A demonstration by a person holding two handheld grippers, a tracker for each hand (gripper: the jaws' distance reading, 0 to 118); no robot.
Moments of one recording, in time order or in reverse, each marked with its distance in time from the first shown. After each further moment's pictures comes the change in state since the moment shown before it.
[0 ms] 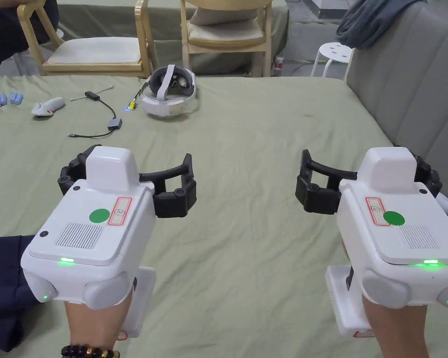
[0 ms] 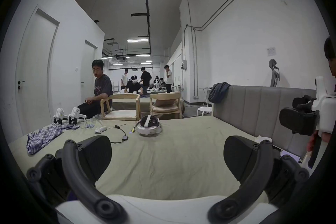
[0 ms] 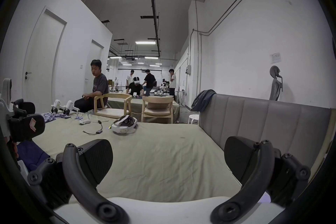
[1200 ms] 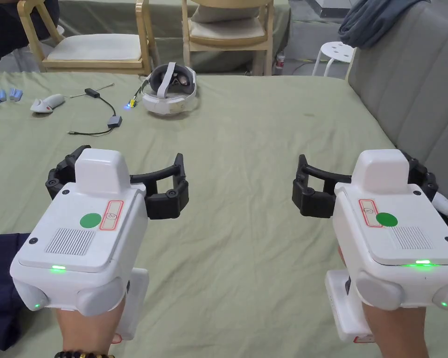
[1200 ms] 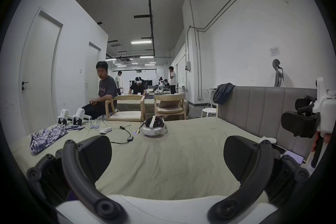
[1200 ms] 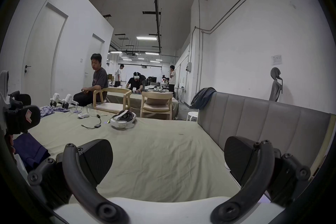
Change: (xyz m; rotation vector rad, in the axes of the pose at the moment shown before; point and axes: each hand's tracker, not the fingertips) left arm -0.007 -0.001 0.003 0.012 0.051 -0.003; right arm -0.005 0.003 0.001 -0.038 0.000 0.038
